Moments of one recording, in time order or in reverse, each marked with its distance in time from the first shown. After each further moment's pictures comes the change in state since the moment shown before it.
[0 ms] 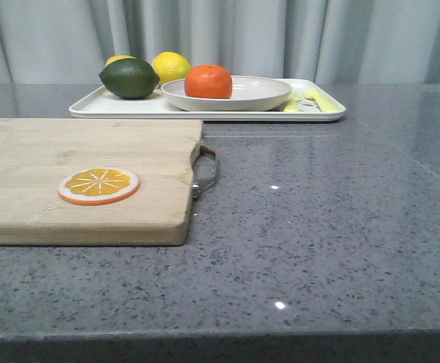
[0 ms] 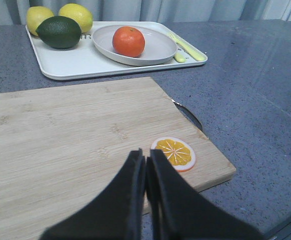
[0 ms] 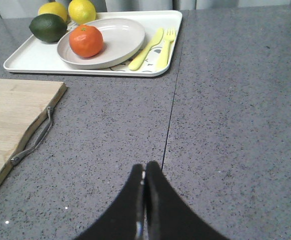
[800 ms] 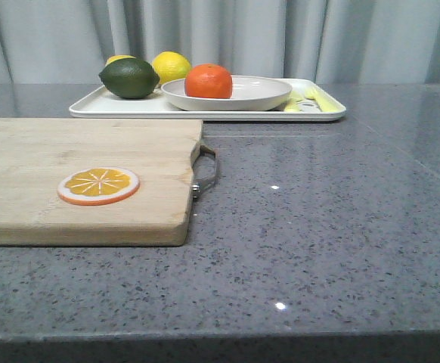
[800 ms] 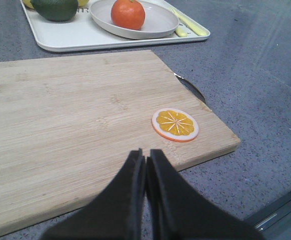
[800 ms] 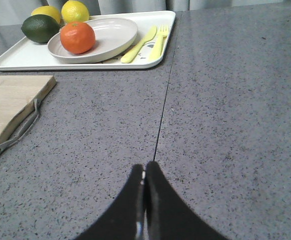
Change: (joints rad) left arm 0.000 -0.052 0.067 0.000 0.037 0.000; right arm 0.000 -0.174 0.241 0.008 -0.136 -0.002
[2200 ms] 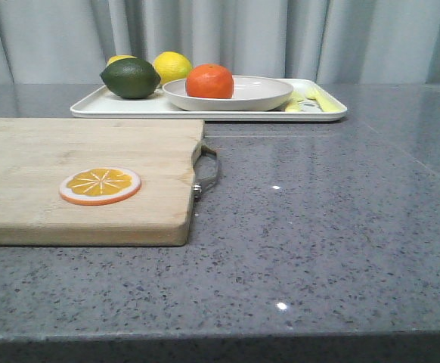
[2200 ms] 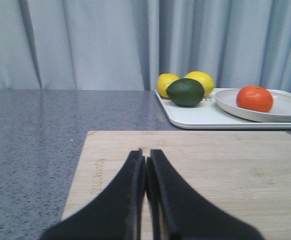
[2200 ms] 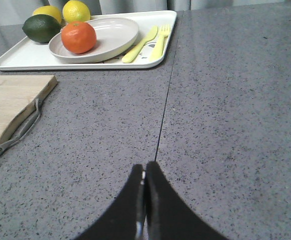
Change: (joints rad) left arm 0.274 -0.189 0.346 0.121 -0.544 0.000; right arm 0.000 0.000 0.000 0.002 0.000 -0.001
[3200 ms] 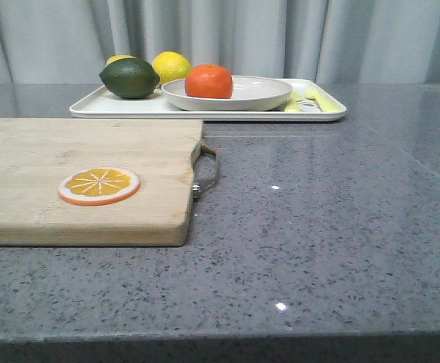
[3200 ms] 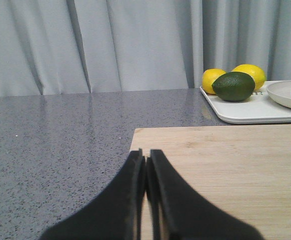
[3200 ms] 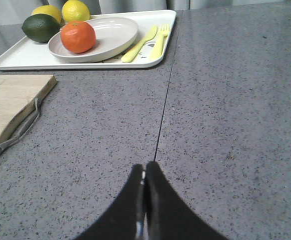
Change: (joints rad) left arm 0.131 -0.016 0.040 0.089 -0.033 0.000; right arm 0.000 0.000 0.000 0.000 0.002 0.000
